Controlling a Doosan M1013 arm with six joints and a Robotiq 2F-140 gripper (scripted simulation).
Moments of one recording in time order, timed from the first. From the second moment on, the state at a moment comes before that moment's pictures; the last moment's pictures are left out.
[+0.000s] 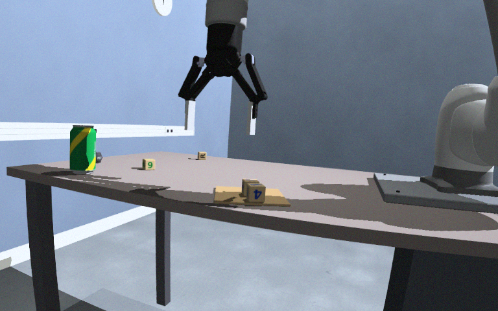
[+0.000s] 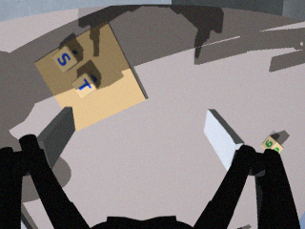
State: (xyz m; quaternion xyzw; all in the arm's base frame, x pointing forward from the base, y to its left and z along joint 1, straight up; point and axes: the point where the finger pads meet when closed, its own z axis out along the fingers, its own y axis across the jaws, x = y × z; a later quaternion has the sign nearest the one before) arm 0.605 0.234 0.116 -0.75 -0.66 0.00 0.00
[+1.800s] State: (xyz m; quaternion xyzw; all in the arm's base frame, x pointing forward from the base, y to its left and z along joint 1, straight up) arm 0.811 -0.063 0.115 -1.00 0.09 0.00 0.00
